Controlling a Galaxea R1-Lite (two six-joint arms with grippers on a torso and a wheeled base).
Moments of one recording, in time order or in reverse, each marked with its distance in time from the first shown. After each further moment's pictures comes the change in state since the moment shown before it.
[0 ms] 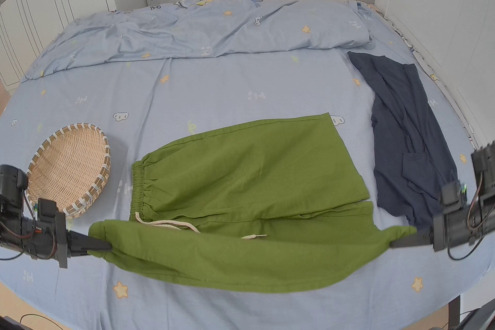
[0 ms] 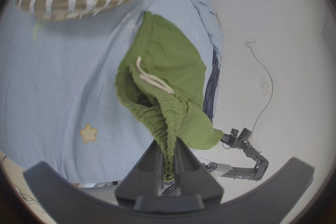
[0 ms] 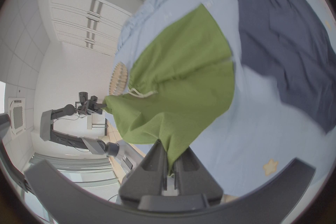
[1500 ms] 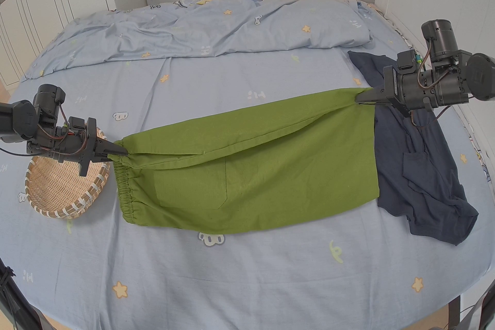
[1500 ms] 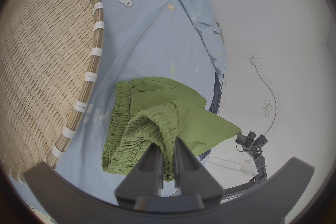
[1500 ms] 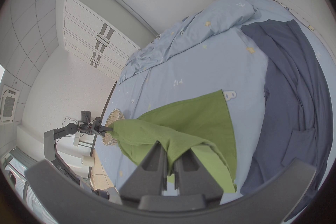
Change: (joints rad) left arm -0.081 0.510 -0.807 0.121 0.086 -0.191; right arm -0.027 0.507 -1.003 0.188 -0.102 0.013
